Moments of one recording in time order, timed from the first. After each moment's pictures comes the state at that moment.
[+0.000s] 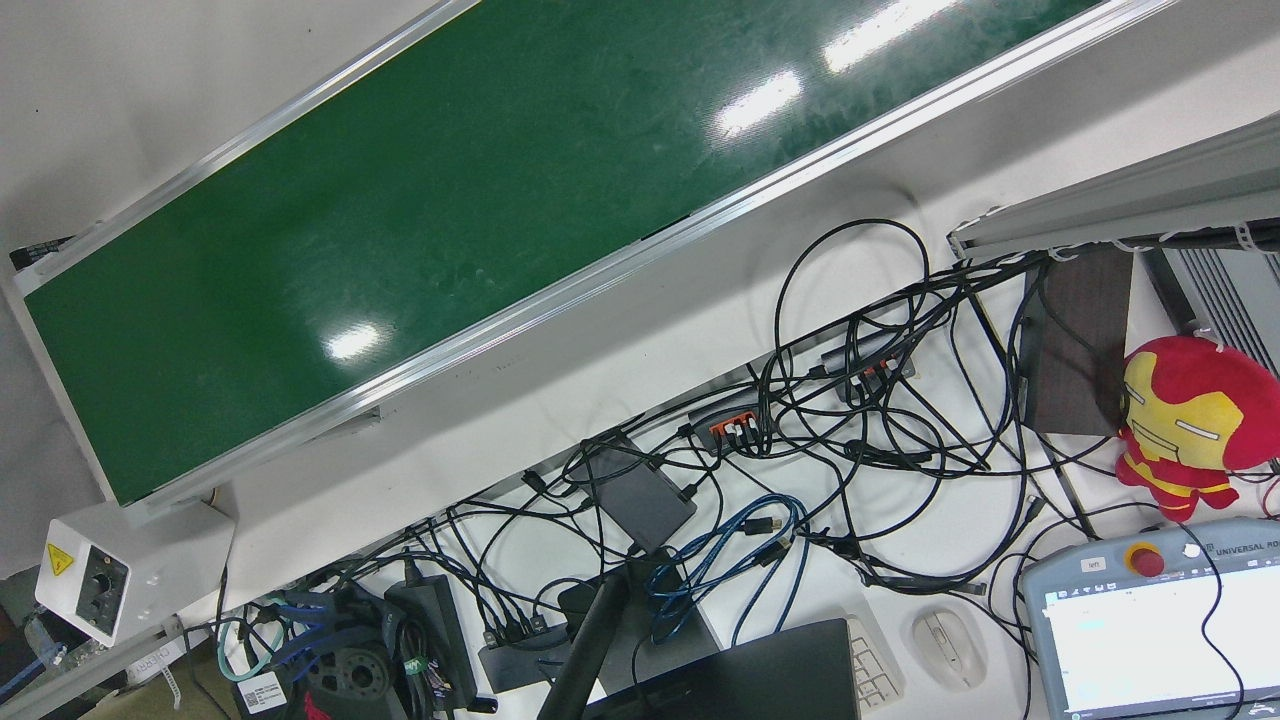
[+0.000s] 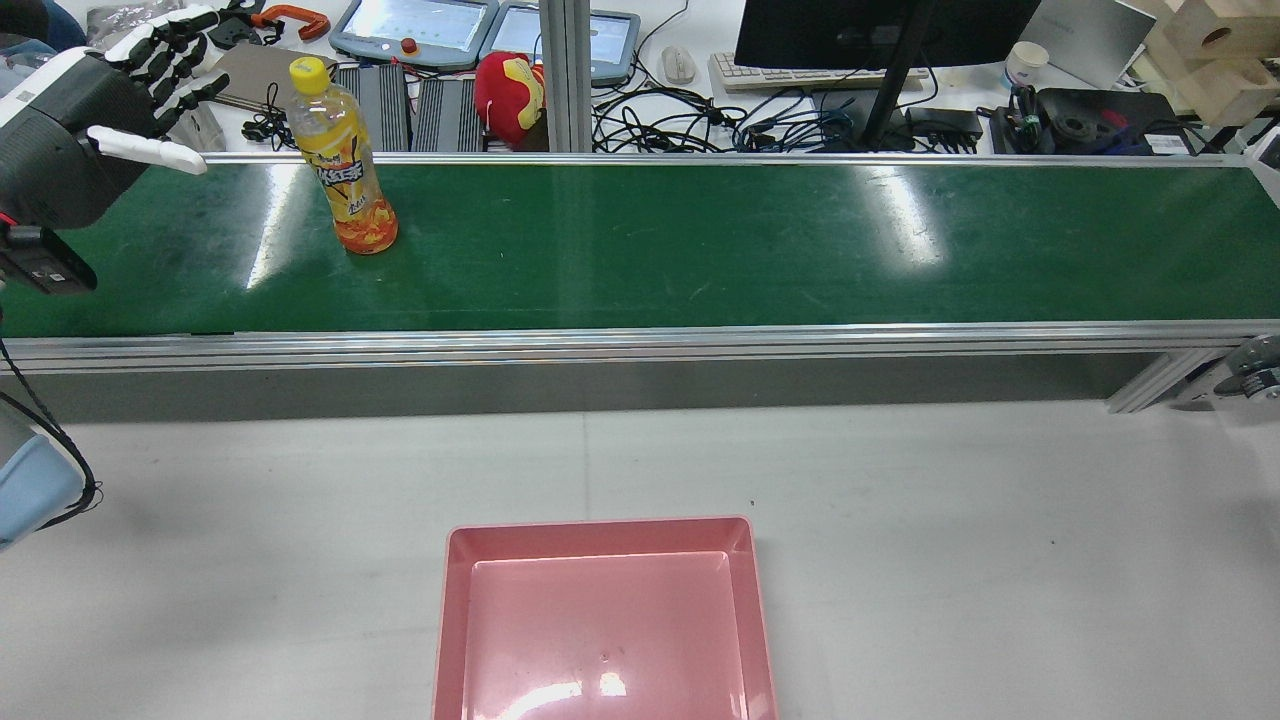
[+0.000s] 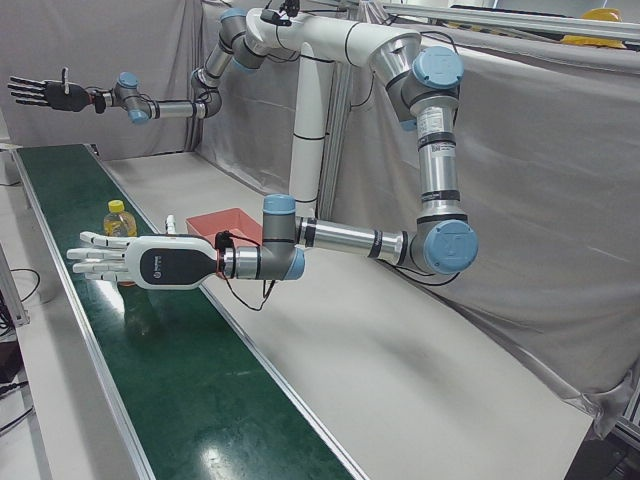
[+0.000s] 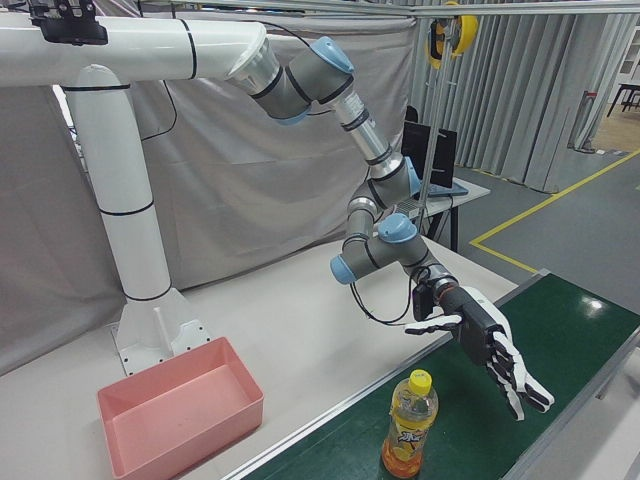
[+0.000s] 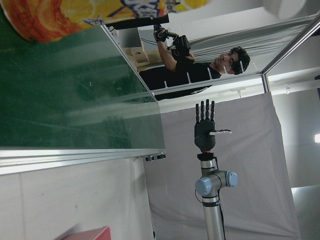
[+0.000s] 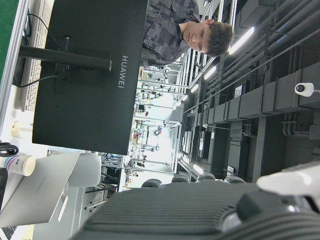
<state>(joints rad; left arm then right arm) -1.00 -1.92 -1.77 0.16 1.25 0.33 1.55 -1.52 1.60 -3.11 -1.57 -0.11</state>
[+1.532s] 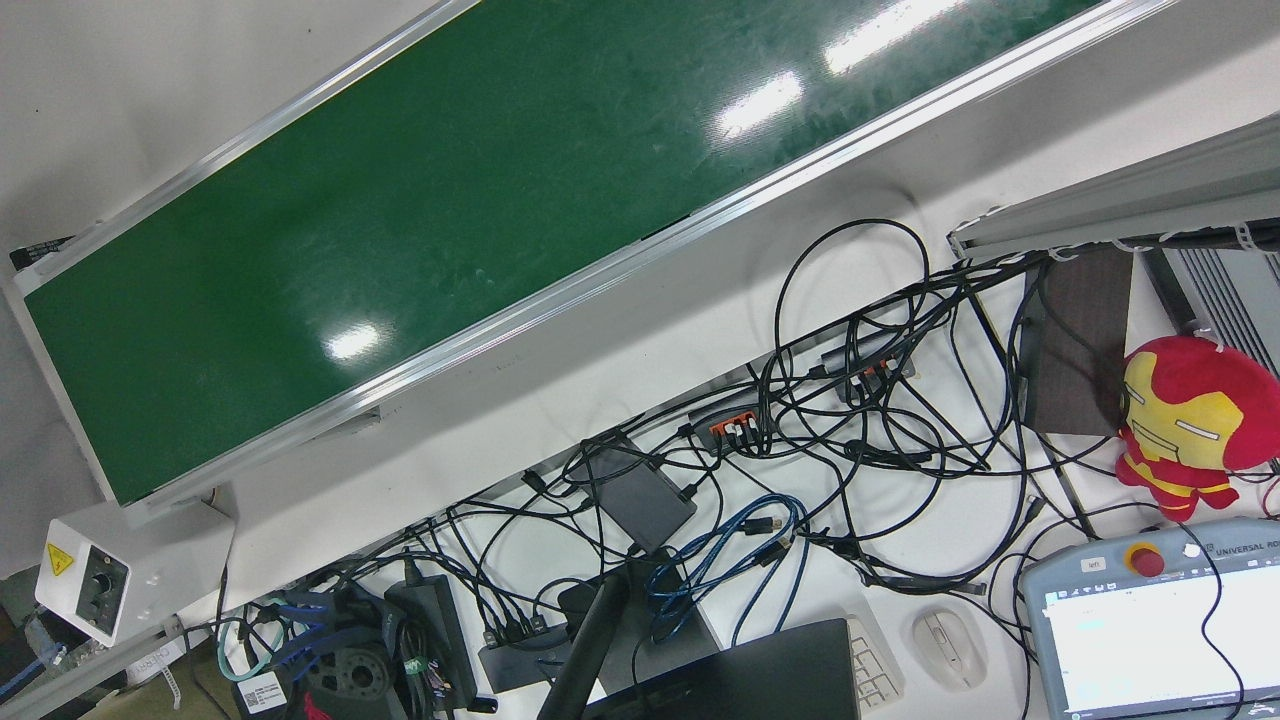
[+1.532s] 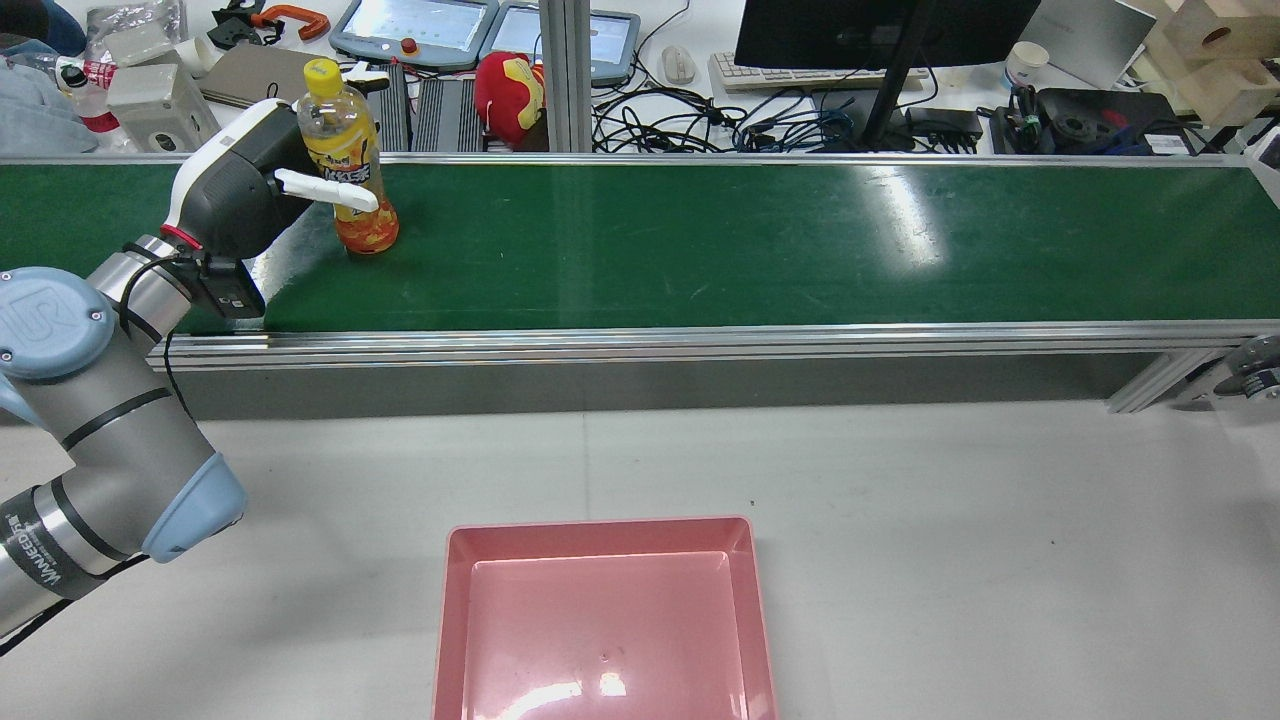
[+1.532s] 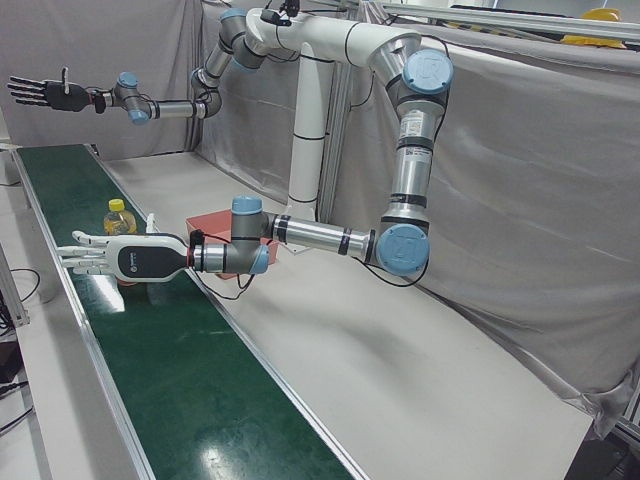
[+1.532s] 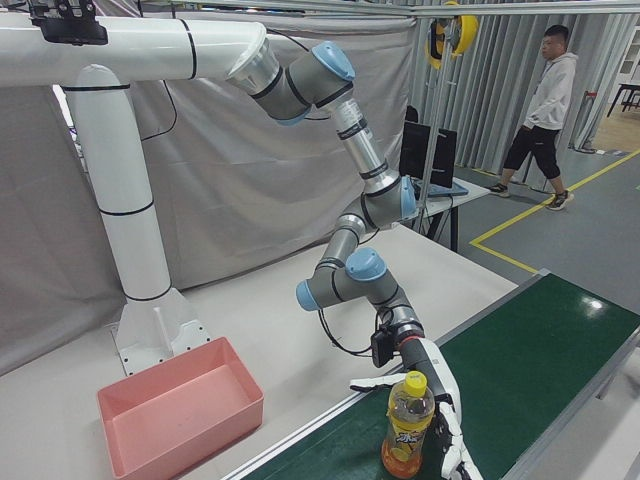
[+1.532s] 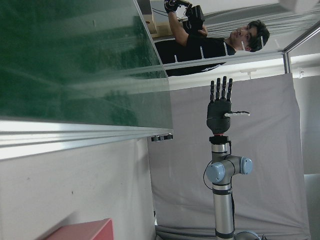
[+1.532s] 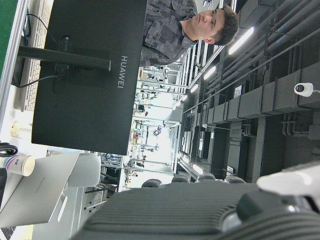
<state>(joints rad) -0.85 -2.10 -1.63 0.18 1.21 0.36 1.55 -1.52 1.60 -3.11 -1.57 -0.11</state>
